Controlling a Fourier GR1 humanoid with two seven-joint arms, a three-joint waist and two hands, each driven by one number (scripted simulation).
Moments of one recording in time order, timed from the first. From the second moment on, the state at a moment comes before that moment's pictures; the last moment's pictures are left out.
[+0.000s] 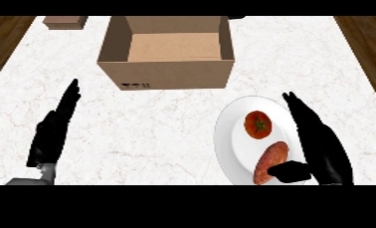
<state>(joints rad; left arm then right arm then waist) -0.01 0.39 -0.14 -1.52 0.01 0.23 0.07 0.01 -0.46 0.40 -1.86 0.67 -0.06 0.65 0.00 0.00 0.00</state>
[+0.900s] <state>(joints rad) 0.00 0.30 -0.05 -1.55 -0.07 0.14 0.10 -0.03 -0.23 0.39 -1.71 0.88 0.02 0.74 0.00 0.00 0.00</state>
